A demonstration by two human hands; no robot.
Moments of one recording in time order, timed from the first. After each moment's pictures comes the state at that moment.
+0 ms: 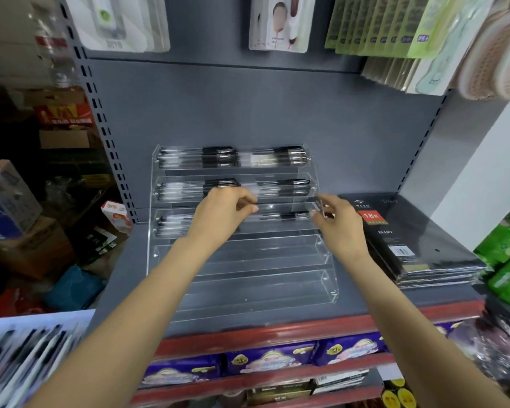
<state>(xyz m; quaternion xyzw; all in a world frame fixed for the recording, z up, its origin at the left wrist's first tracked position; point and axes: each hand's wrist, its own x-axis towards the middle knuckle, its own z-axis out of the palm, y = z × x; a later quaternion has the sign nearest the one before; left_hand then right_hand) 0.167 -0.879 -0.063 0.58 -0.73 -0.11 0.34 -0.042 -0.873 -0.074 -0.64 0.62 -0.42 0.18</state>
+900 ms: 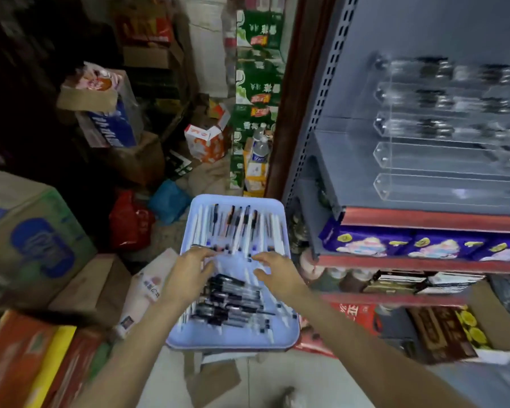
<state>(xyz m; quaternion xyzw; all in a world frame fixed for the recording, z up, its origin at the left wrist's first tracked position) 0.588 -0.577 -0.262 0.73 -0.60 -0.25 0.21 0.398 -0.622 -0.258 -0.77 0.53 -0.04 0.35</state>
